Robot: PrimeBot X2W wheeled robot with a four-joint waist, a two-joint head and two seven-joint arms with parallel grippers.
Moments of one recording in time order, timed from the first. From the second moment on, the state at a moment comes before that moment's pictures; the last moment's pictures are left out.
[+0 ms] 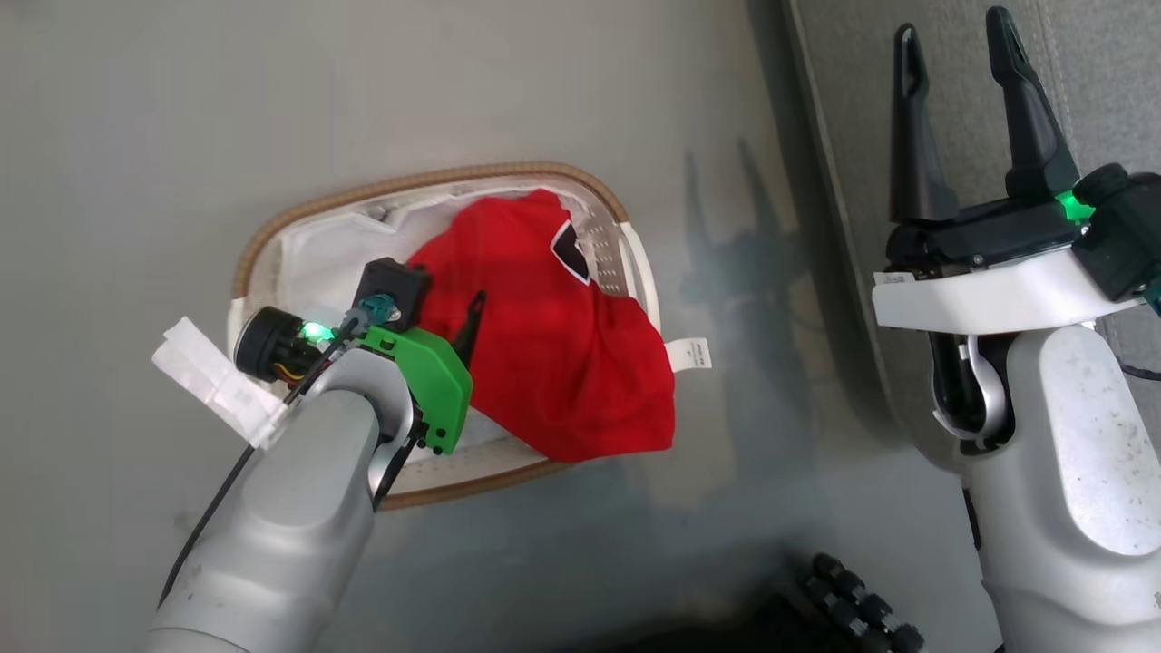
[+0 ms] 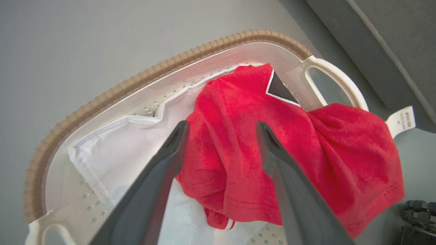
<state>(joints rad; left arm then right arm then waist) -0.75 0.12 -0.63 0.89 -0.36 -0.13 -0.08 -0.52 -0.05 0.06 0.00 0.21 0.13 -0.26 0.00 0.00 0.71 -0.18</state>
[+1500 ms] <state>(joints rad) -0.81 0.14 -0.72 1.04 -0.48 -0.13 -0.14 -0.53 -0.05 0.11 0.03 0.22 0.13 -0.26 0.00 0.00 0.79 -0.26</state>
